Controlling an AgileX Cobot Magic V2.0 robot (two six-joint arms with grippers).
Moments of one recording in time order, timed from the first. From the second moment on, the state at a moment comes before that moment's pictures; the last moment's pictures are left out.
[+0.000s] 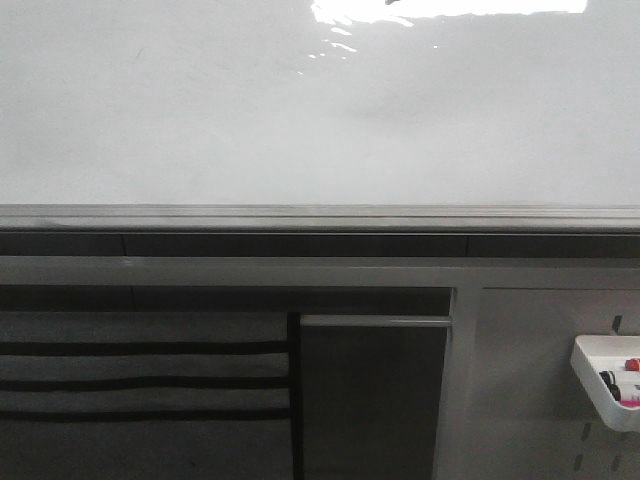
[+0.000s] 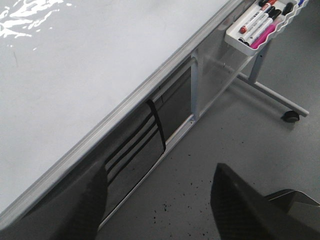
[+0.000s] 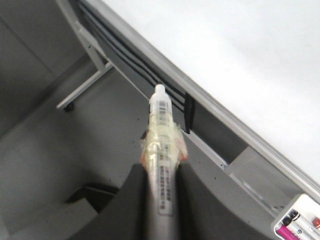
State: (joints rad) left arm -0.35 0.87 -0.99 -0.41 0.97 0.69; right arm 0.34 1.11 -1.18 0.40 0.97 -0.46
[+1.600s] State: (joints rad) left arm -0.35 0.79 -0.87 -0.42 0.81 0.69; right arm 0.37 1.54 -1.37 0.21 0.86 -0.28
